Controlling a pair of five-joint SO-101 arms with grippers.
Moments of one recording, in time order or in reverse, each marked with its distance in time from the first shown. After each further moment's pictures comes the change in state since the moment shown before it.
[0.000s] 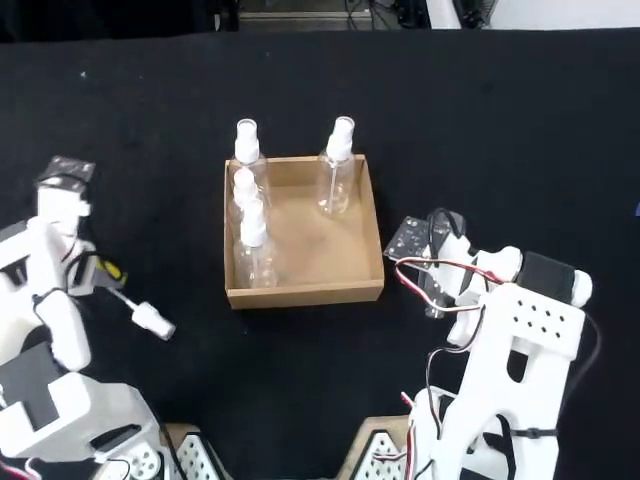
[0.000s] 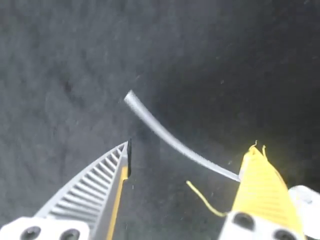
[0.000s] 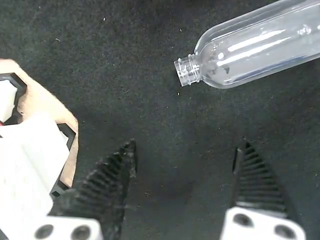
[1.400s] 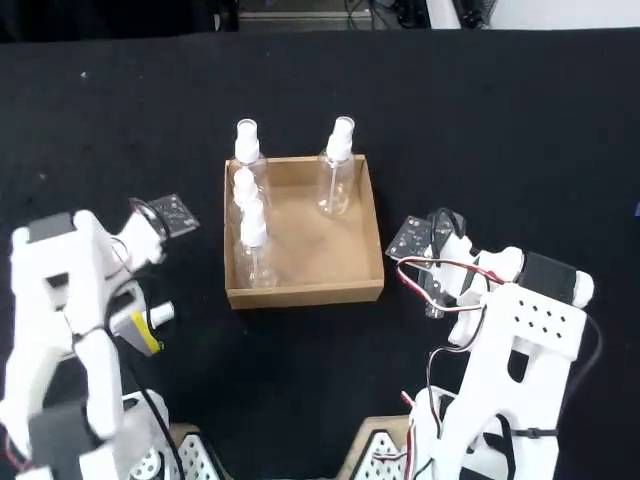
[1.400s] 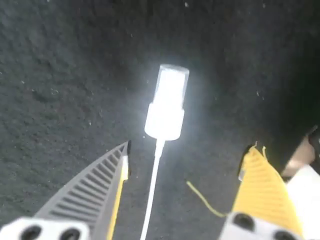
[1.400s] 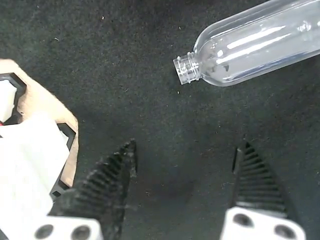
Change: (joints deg) left arm 15.2 -18.9 5.7 28.6 -28.3; right arm 0.5 0.0 0.0 0.0 0.0
